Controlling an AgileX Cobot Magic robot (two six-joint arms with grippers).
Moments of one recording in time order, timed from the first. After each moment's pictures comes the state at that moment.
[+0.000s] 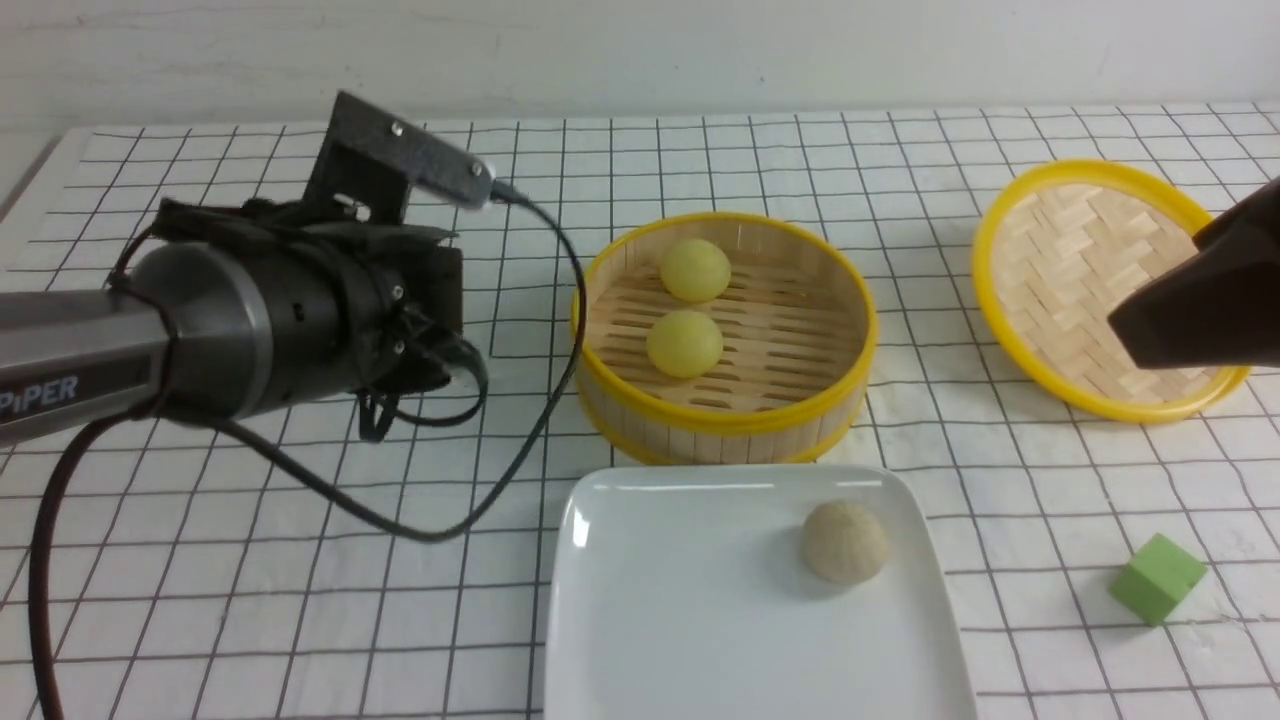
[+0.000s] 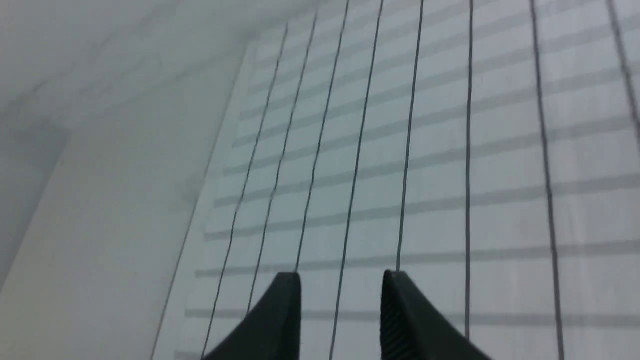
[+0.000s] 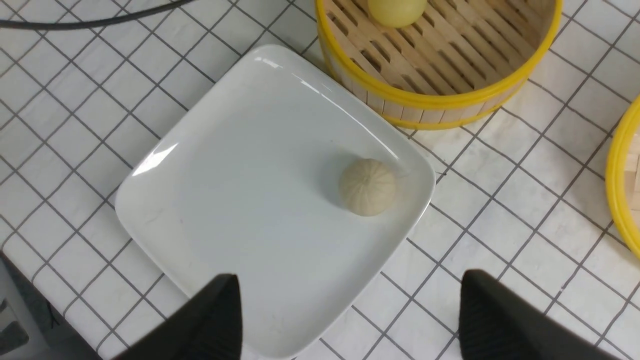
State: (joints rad) right arm 0.42 1.15 -1.41 0.27 1.26 -0.25; left arm -0.54 1.74 -1.11 1.26 0.92 -1.07
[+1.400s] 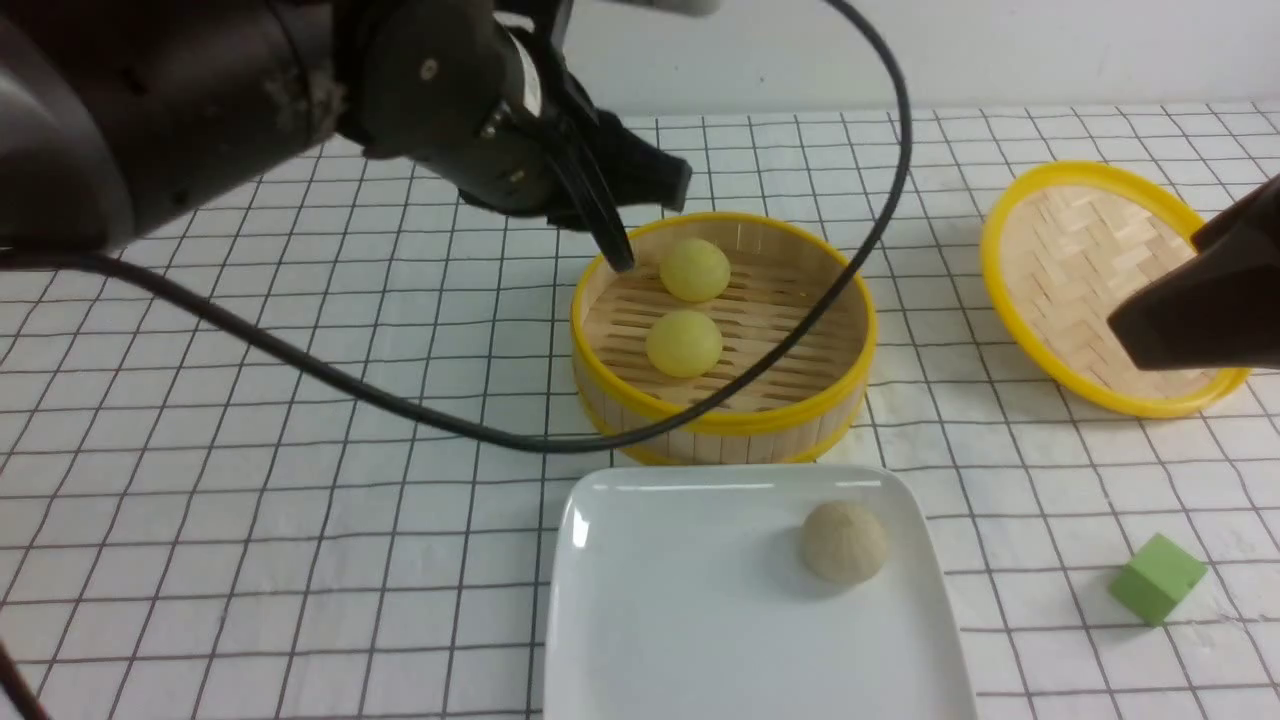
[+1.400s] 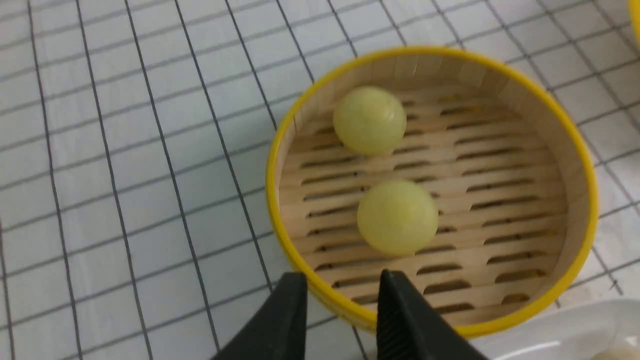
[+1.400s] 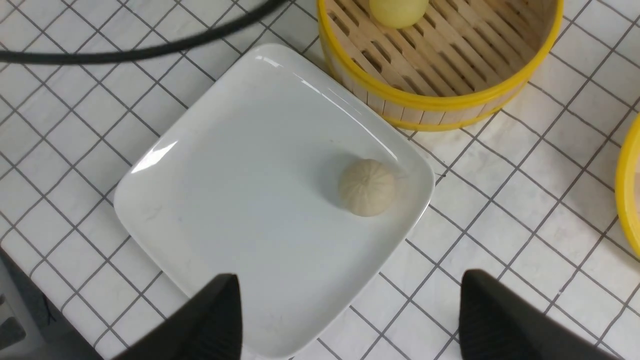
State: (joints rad) right arm 0.42 1.15 -1.41 0.27 1.26 -0.26; left arm -0.63 1.64 -1.47 0.30 0.73 -0.37
